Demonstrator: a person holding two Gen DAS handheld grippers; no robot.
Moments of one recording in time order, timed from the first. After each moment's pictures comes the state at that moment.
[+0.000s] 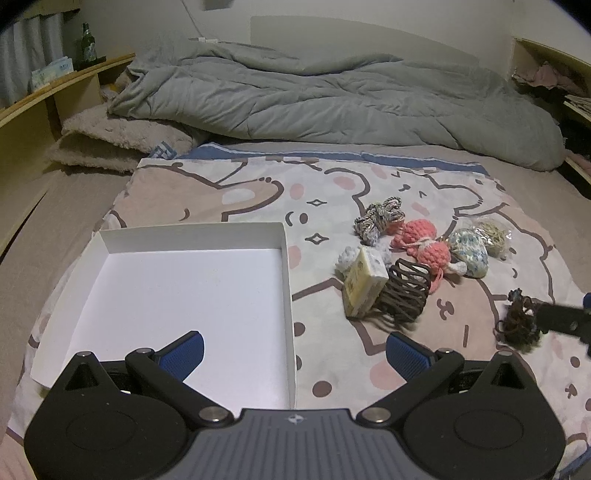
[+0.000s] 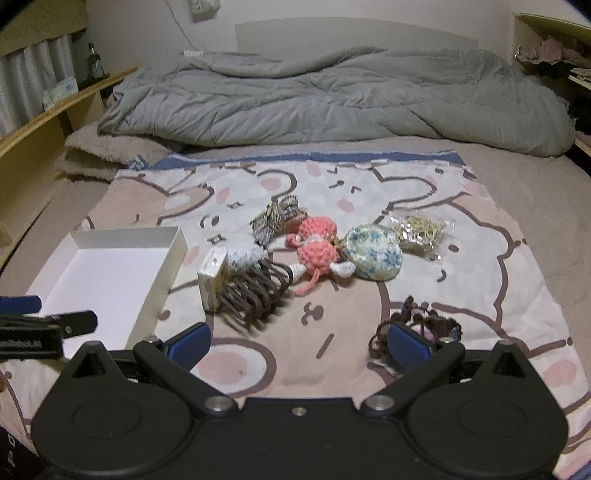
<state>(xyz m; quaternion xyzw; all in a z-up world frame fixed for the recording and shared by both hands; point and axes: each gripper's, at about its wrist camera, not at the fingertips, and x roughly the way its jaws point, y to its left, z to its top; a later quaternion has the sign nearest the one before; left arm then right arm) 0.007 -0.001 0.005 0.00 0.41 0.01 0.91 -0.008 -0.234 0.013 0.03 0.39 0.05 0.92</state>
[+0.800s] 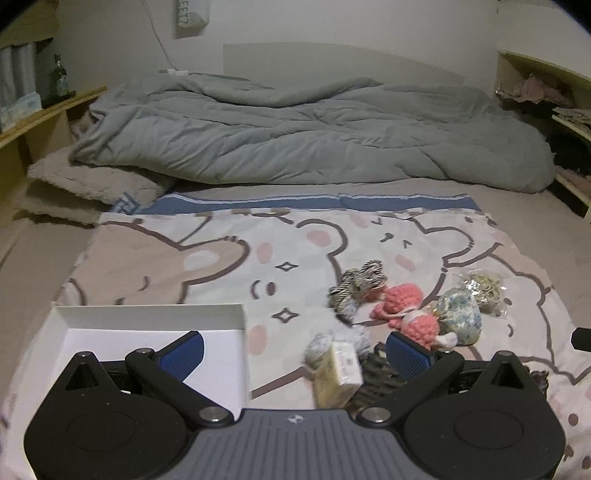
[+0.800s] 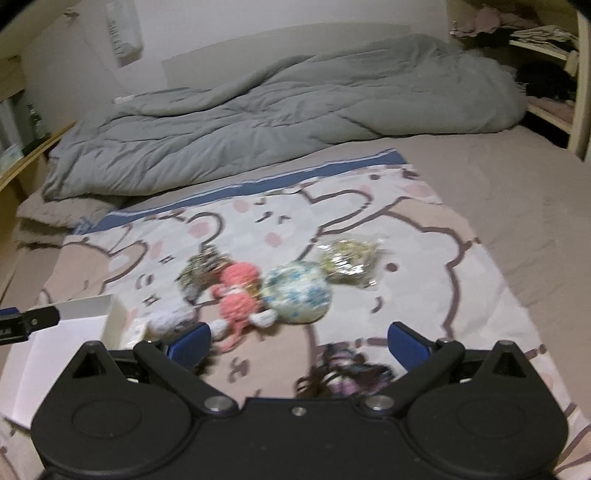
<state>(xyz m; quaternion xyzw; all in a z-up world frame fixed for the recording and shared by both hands) 0.101 -0.036 0.013 0.01 0.37 -0.02 0.93 0.042 -0.331 0.014 0.10 0.38 -0.03 0.92</state>
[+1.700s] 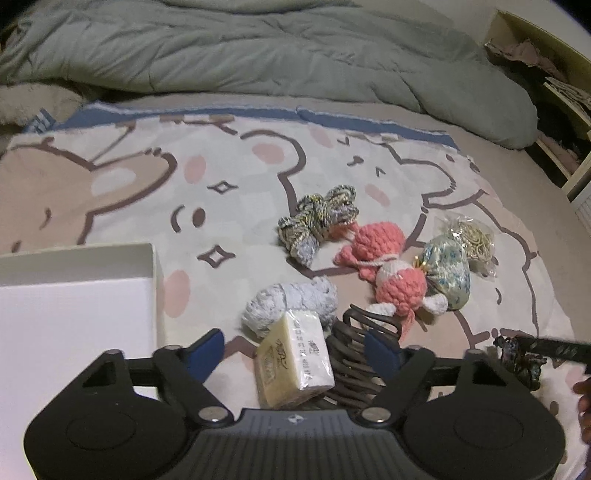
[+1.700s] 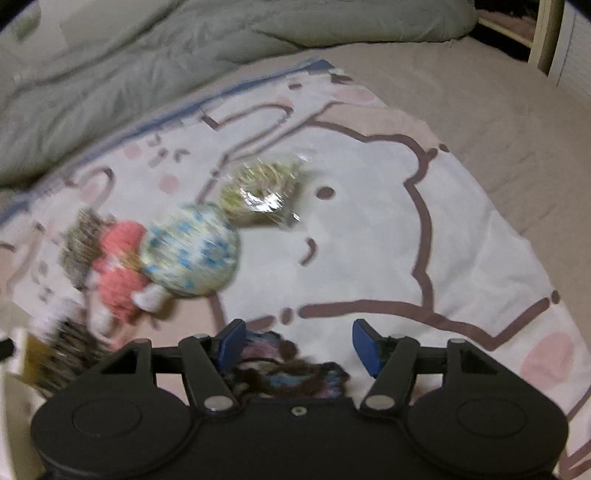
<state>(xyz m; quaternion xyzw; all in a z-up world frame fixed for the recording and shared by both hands) 0.178 -0.043 -0.069 -0.05 0.49 -0.11 0.86 0.114 -0.372 -0.089 0.13 0.49 -0.13 0.85</state>
